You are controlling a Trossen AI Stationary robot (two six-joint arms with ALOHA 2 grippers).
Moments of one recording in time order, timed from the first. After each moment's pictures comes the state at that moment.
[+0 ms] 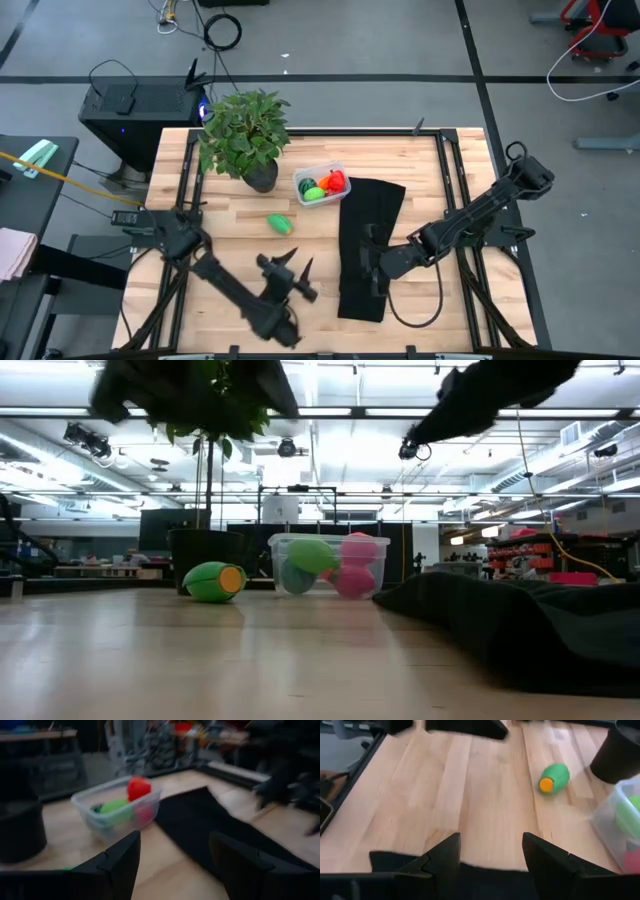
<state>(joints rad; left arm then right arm) -0.69 2.24 1.73 -1.50 -1.38 -2.09 0.51 1.48 0.86 -0.08 0.43 0.21</state>
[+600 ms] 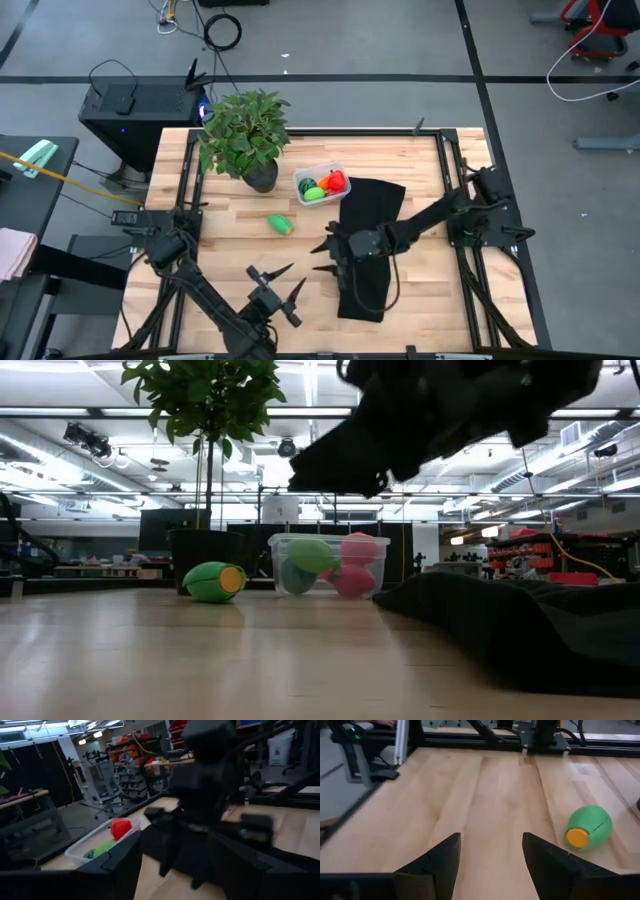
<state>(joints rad) -0.84 2.19 1.73 -1.57 -1.54 -1.89 0.30 1.83 0.87 0.57 0.15 0.07</state>
